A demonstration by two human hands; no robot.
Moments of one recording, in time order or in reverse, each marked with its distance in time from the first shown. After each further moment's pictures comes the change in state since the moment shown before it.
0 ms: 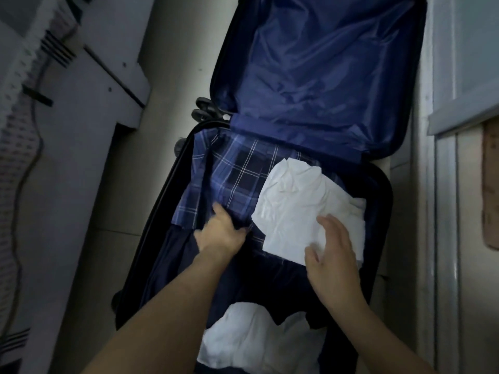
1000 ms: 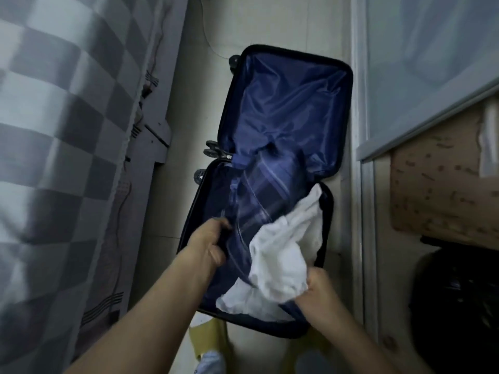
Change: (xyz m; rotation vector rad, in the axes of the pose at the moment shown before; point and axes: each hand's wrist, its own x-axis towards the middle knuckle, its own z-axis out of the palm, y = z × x) left_hand -0.166 0.035 -0.178 -1.251 -0.469 -0.528; right_hand -0.128 -0.132 -0.141 0.538 -0.365 0.135
